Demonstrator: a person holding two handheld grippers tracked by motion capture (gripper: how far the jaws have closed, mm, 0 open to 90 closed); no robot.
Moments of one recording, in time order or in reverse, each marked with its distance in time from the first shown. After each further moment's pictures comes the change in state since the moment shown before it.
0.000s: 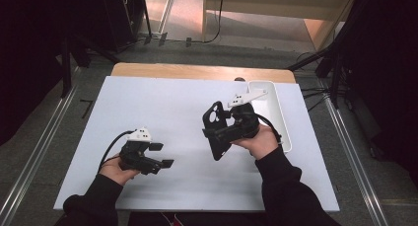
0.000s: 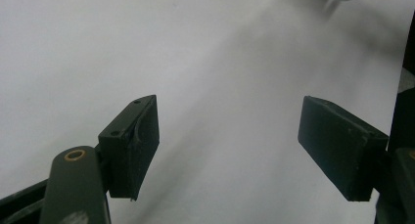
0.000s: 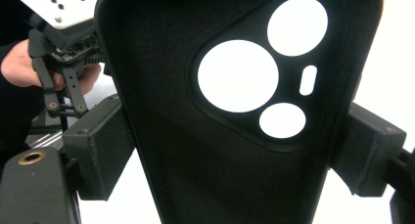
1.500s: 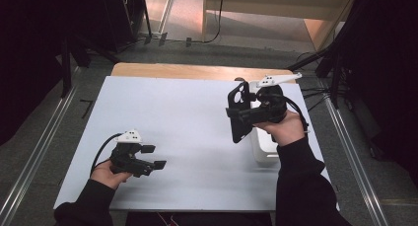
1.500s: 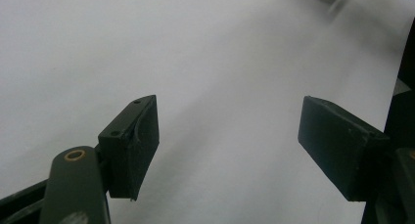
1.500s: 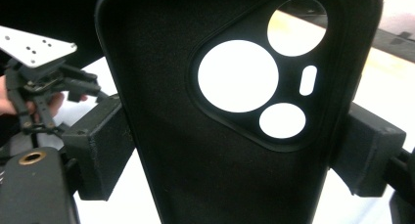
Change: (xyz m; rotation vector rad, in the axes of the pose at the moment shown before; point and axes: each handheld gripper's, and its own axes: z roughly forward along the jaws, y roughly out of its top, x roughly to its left) left arm 0.006 -0.013 -0.016 -0.018 0.012 -0.058; right arm -0.026 0.019 -0.065 -0.074 -0.134 0.047
